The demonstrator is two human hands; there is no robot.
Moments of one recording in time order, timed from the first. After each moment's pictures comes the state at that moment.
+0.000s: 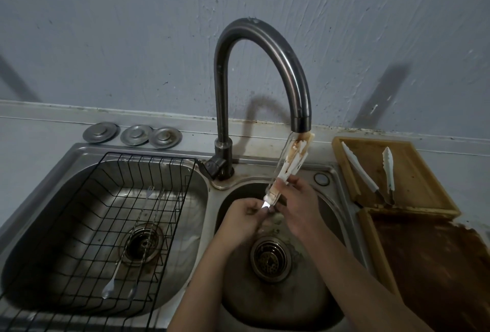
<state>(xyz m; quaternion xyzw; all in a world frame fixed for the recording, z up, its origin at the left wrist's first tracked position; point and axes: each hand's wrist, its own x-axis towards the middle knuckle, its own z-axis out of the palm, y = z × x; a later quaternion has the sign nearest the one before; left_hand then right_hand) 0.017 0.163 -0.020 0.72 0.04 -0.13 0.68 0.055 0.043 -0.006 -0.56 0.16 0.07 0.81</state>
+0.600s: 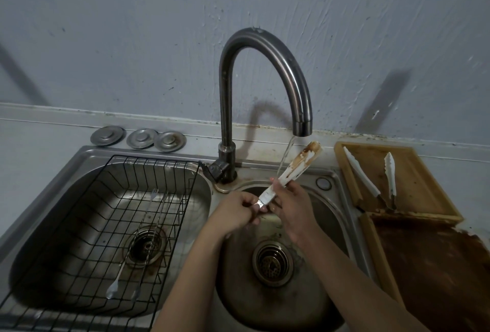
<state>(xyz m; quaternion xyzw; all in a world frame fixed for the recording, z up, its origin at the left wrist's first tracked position) 0.030 0.183 0.001 0.80 0.05 -0.16 0.57 0.052 0.052 -0.011 -0.58 0.13 0.08 0.80</state>
